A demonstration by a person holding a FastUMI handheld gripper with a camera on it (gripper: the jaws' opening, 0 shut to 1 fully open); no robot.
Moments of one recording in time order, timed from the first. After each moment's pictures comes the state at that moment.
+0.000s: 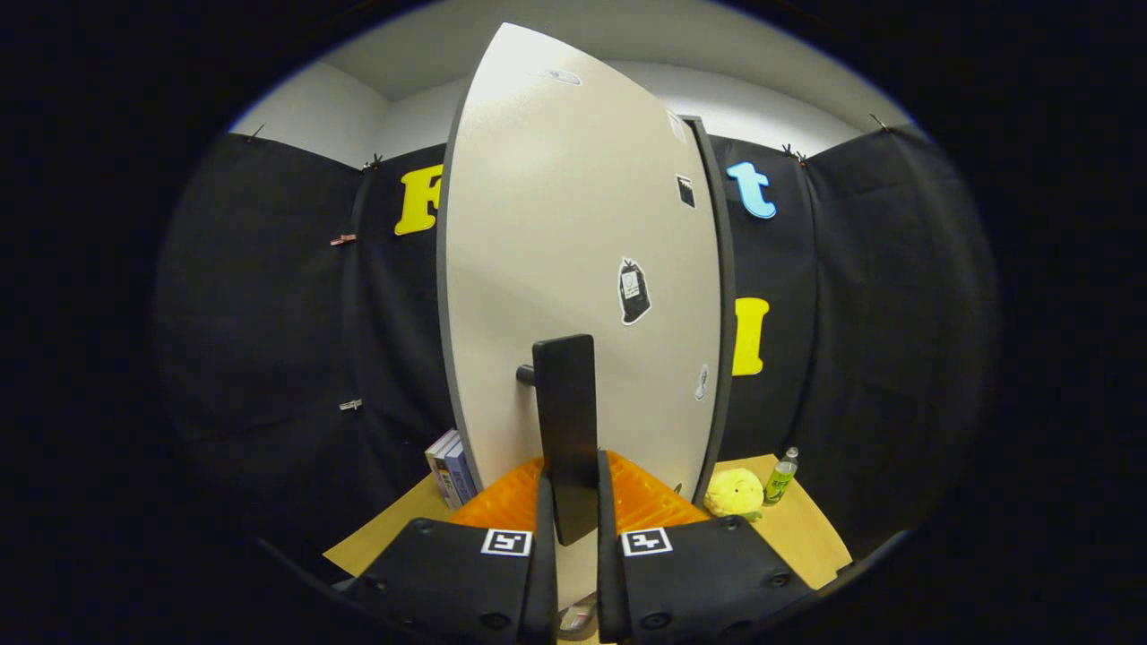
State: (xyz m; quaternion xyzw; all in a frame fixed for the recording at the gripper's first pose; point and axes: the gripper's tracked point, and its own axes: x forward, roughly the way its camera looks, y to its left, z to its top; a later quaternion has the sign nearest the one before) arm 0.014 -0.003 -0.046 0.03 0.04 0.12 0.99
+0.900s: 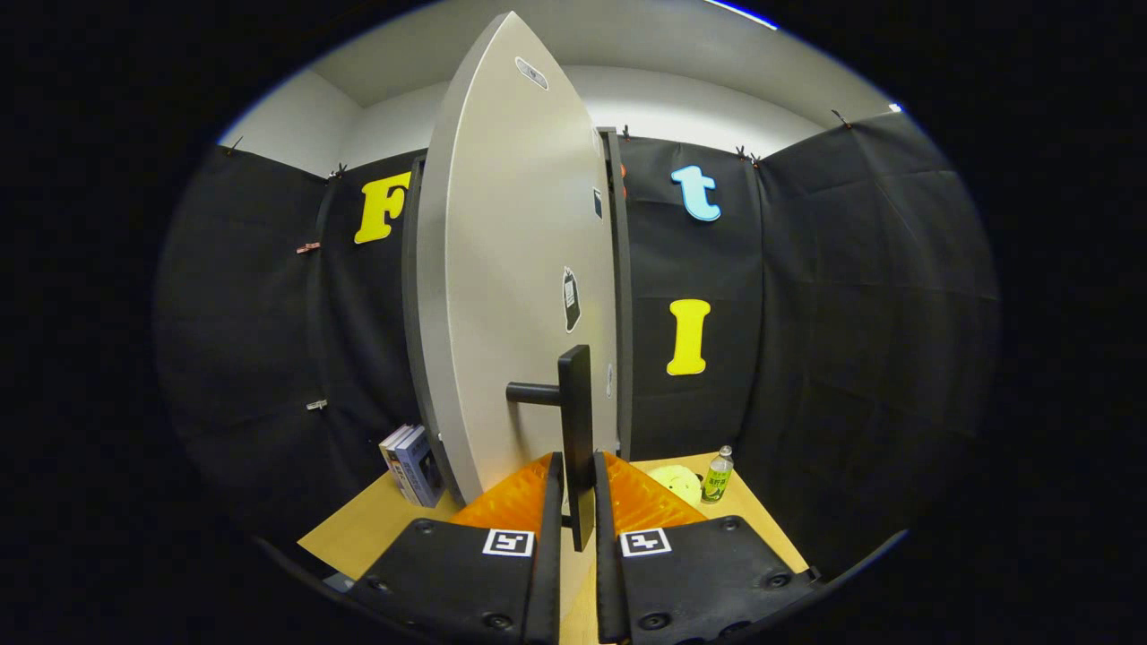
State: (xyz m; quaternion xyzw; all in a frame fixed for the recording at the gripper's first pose) arm -0.005 -0.102 -0.039 0.02 0.04 0.07 1.00
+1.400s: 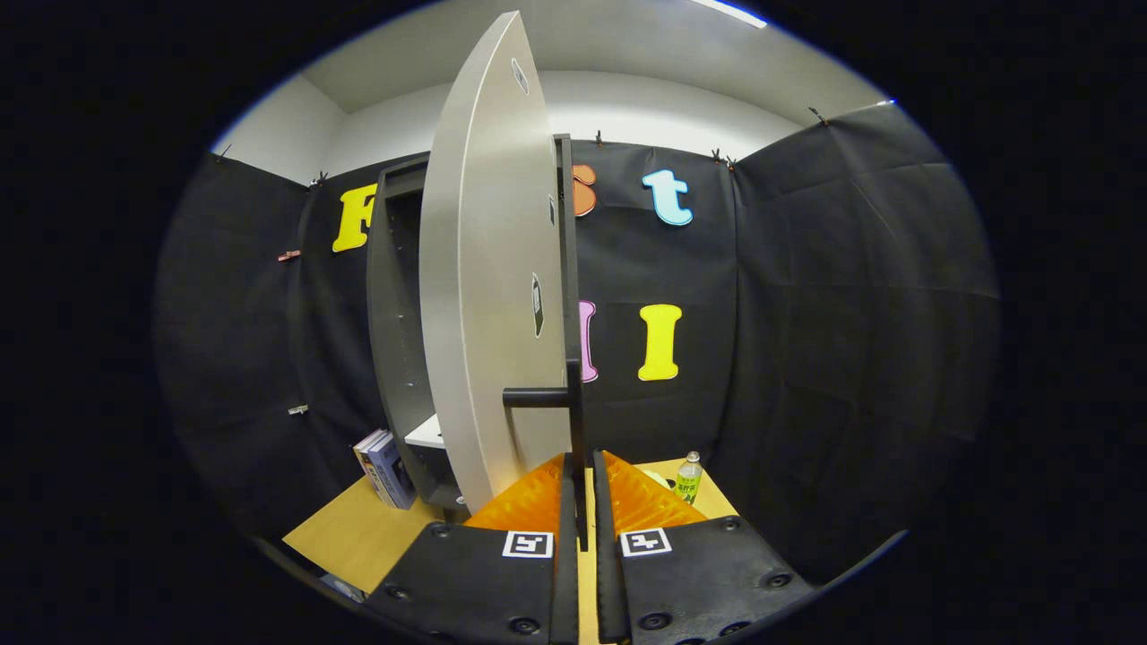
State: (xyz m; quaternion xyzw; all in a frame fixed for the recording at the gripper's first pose) arm 0.002 -0.160 -0.037 0.03 0.02 0.05 1.00
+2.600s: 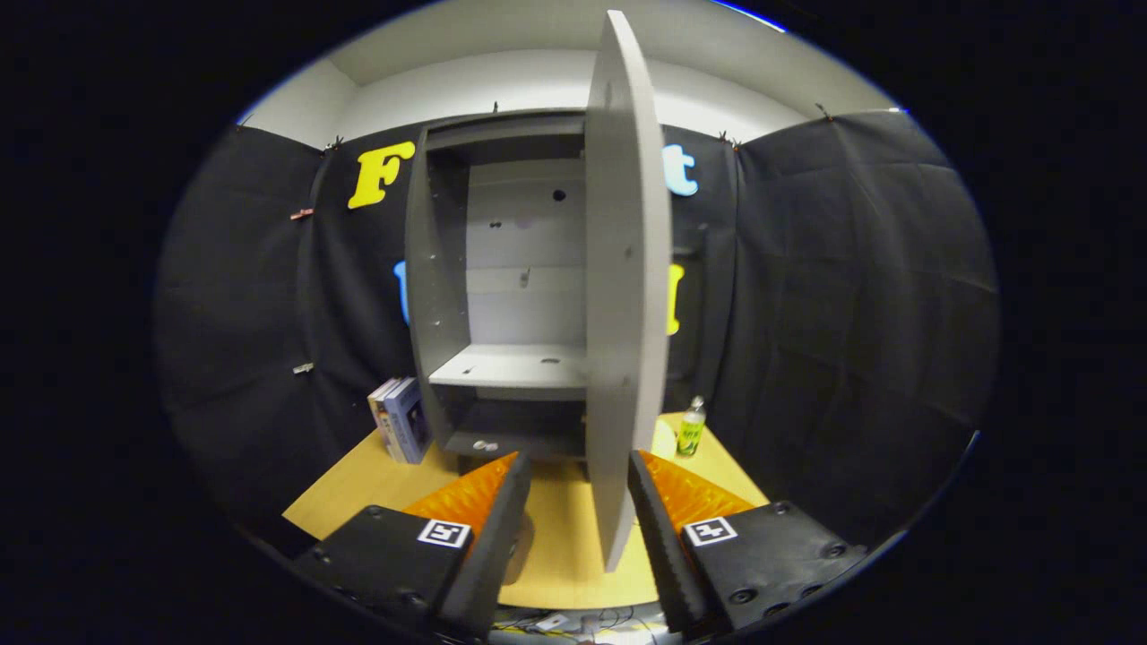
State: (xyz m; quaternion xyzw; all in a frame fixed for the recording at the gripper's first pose) arm -0.081 -0.076 -0.138 0.01 0.11 0.04 0.99
